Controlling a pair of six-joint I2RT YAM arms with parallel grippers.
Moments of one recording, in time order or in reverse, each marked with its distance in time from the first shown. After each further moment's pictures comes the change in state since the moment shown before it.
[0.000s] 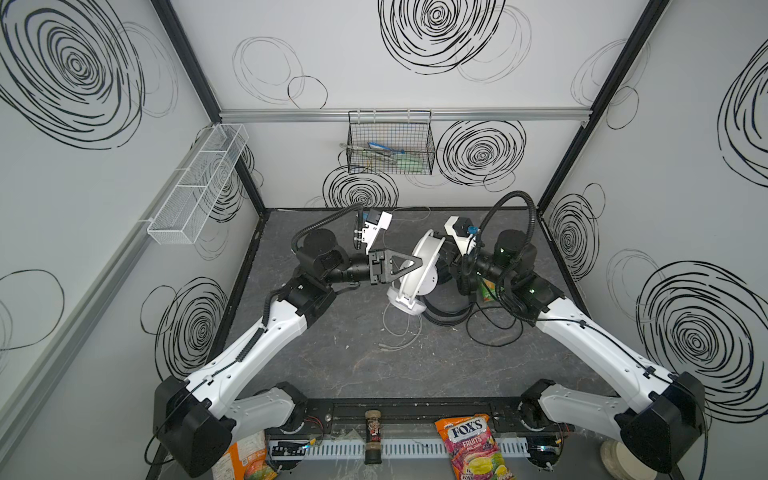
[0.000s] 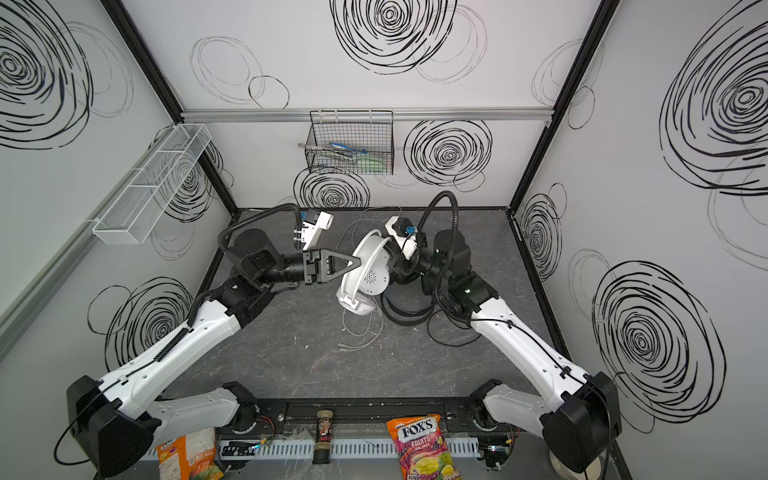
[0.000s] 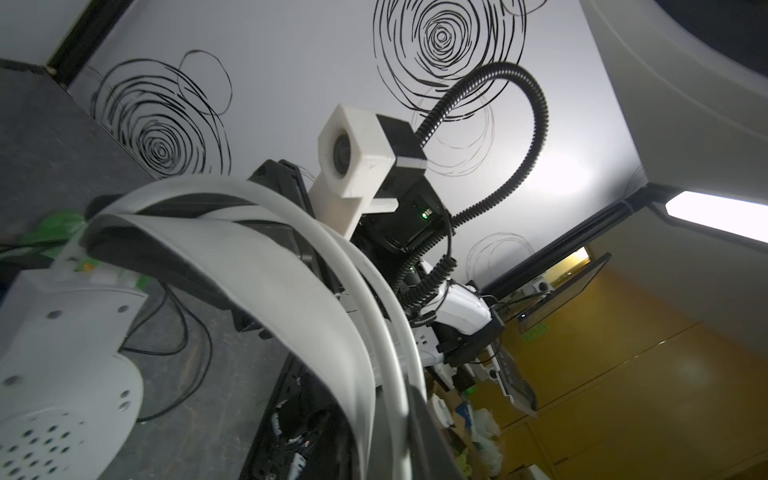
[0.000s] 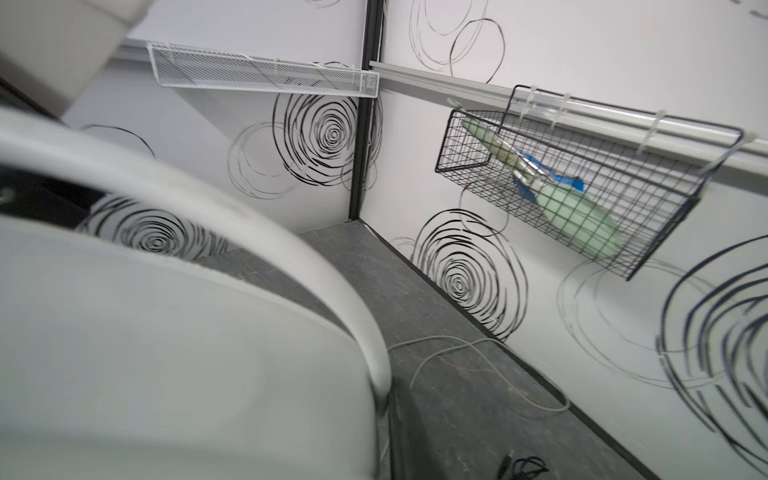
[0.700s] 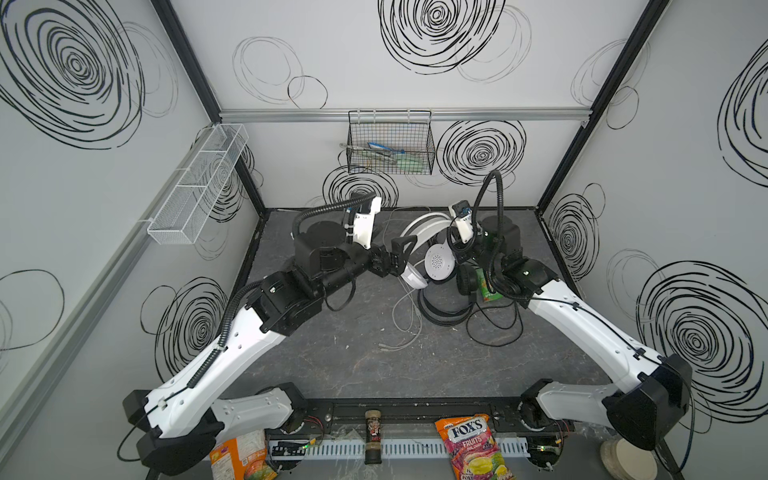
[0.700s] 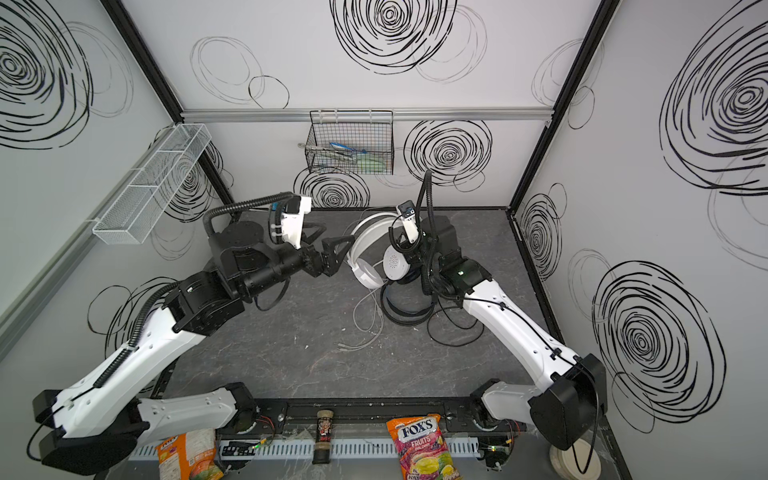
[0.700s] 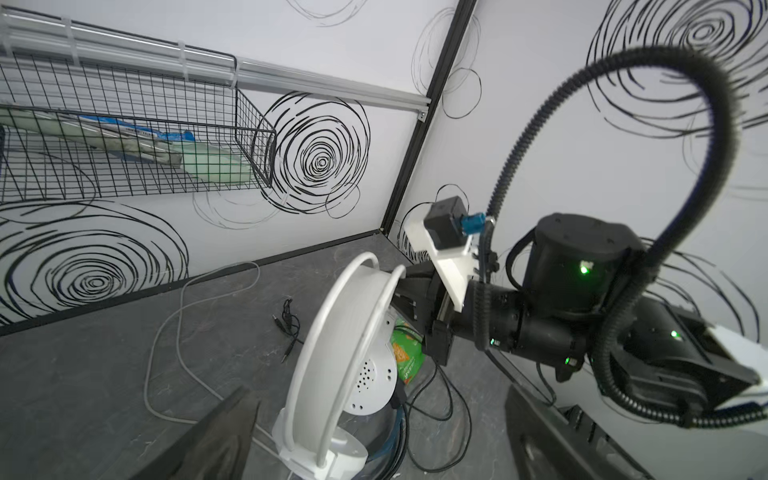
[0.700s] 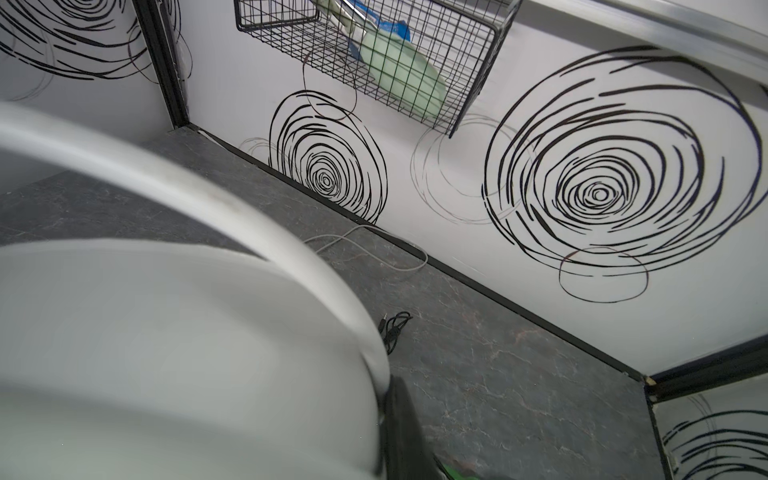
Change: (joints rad) left arm -0.302 -0.048 0.380 -0.721 -1.050 0.723; right arm -0.001 0.123 0.190 -0.324 0.483 0.044
